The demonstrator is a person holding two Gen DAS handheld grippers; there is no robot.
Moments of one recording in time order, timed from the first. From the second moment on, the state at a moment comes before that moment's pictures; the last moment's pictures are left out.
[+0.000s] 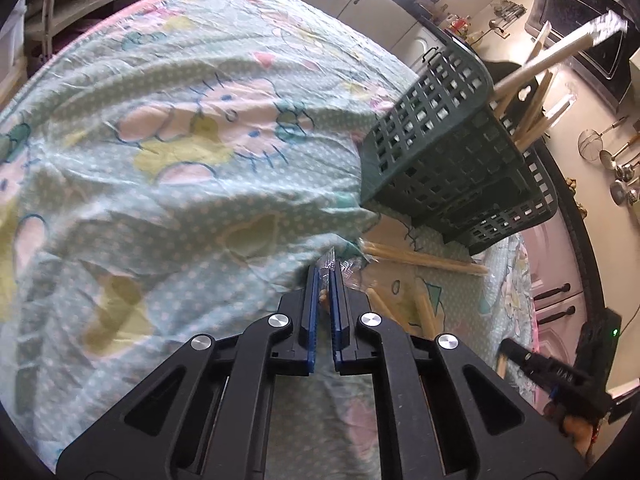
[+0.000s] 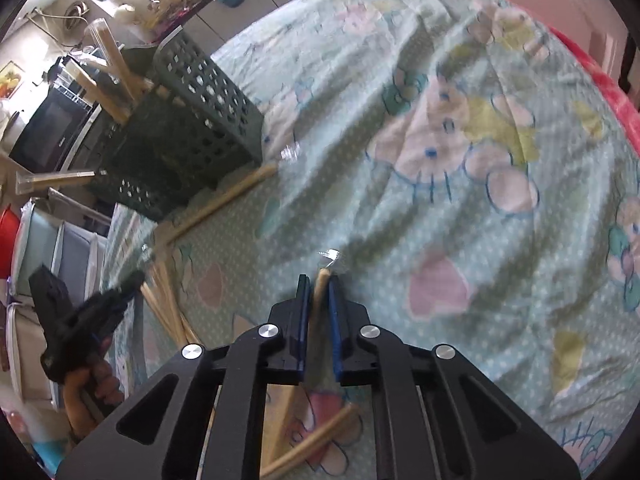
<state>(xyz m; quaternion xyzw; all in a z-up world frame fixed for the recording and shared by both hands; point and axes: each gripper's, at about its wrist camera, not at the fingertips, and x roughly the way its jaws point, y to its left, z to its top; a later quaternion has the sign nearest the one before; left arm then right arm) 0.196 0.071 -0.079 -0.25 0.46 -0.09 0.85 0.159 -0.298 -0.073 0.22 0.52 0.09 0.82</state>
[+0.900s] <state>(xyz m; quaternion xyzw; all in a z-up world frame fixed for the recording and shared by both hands) 0.148 0.085 0.053 -0.17 0.34 -0.10 0.92 0.139 -0.220 0.047 0.00 0.33 0.22 0.92</state>
